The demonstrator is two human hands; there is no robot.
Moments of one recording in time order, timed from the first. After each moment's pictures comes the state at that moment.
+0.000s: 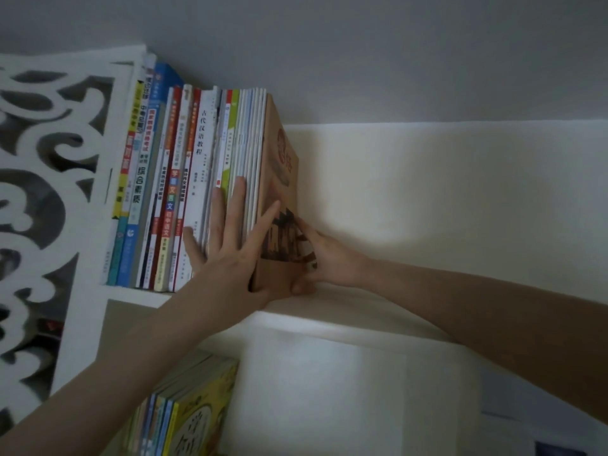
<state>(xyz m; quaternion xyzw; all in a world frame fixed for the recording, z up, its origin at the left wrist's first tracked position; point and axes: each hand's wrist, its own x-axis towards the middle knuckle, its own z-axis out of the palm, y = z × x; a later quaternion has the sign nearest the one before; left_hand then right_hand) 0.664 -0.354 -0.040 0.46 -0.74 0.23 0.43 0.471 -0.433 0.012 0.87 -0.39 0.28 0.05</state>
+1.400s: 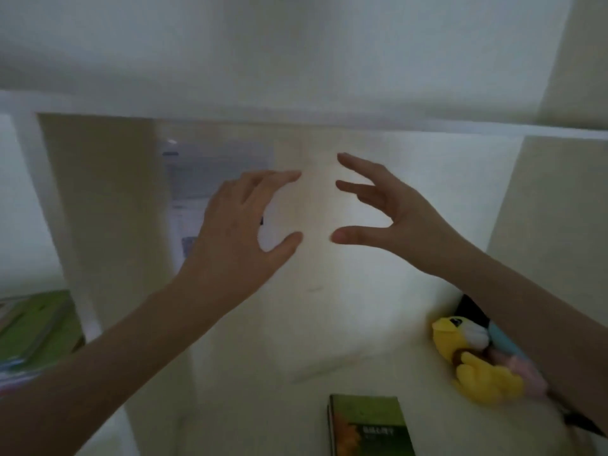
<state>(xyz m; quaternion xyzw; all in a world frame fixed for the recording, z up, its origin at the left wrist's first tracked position) 0.364 -0.165 -0.184 0.10 -0.87 -0.07 0.48 0.190 -0.032 -0.161 0.65 -0.60 0.47 -0.02</state>
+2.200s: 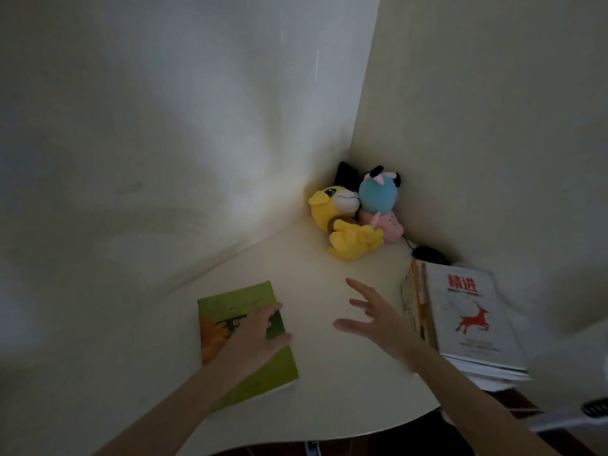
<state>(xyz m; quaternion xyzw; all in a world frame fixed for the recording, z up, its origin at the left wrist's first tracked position) 0.160 -0.034 -0.522 0.19 -0.87 -0.44 -0.08 0.038 0.176 -0.513 0.21 -0.79 0.50 -0.27</state>
